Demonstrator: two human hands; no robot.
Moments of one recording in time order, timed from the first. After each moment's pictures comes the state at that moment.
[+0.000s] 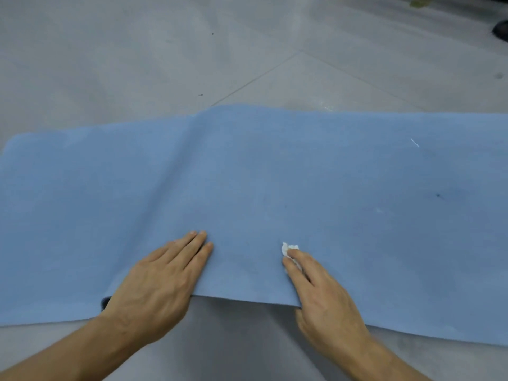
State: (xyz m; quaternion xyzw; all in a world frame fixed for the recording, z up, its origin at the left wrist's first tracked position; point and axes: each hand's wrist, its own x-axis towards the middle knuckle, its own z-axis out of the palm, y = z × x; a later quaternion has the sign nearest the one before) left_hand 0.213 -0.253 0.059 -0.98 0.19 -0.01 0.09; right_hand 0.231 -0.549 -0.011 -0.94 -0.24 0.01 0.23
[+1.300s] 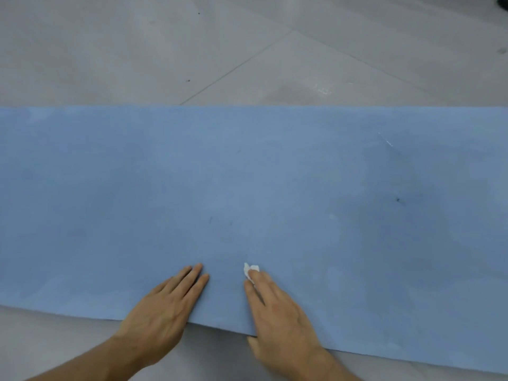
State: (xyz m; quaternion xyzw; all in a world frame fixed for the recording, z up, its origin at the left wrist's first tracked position) left_hand 0.173 -0.238 -0.036 -0.97 0.21 0.13 0.04; right_hand 0.192 -0.507 -0.049 -0.92 -0.28 0.19 0.19
